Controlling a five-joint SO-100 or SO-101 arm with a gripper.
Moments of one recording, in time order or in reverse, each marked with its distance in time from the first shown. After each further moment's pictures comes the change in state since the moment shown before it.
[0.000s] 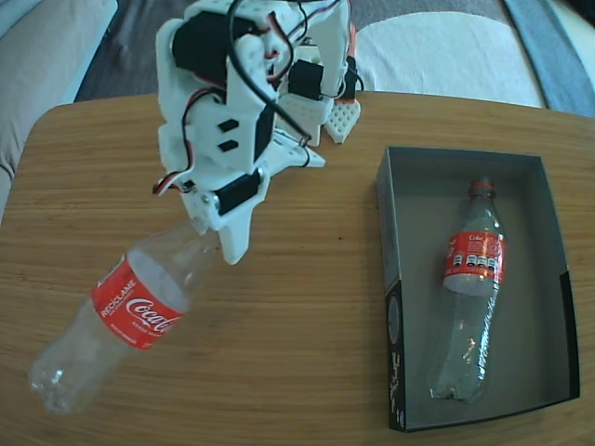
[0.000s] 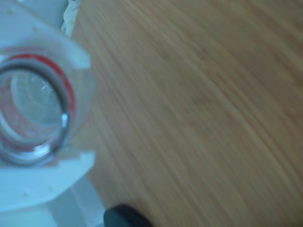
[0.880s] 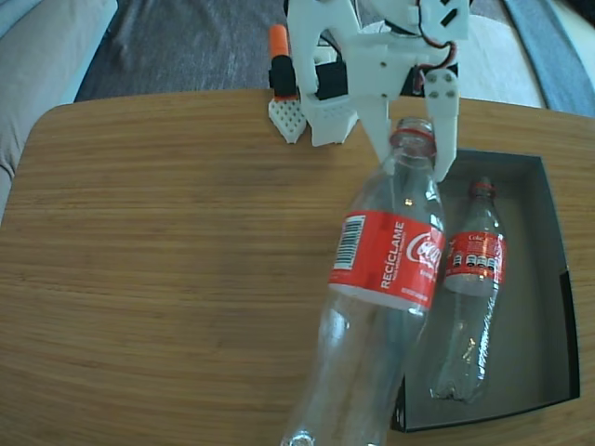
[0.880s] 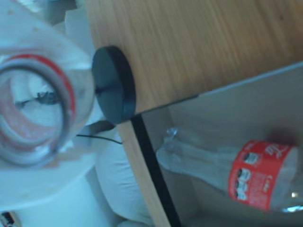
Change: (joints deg) arm -40.8 19.1 0.0 10.5 13.8
